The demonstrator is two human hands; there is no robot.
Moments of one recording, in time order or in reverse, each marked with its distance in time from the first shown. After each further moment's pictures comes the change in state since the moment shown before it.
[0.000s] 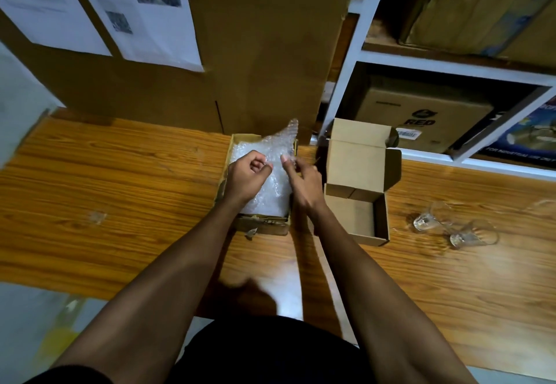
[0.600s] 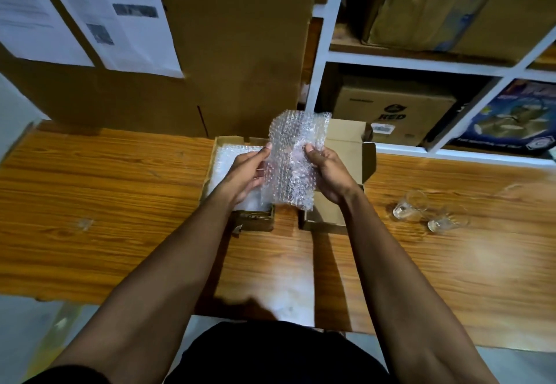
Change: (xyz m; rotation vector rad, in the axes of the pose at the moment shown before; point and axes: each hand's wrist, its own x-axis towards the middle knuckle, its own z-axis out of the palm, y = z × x) left_hand -0.007 0.049 0.016 -0.594 -0.319 -0.409; right_hand -0.012 -0.009 -0.099 0.704 -0.271 0.157
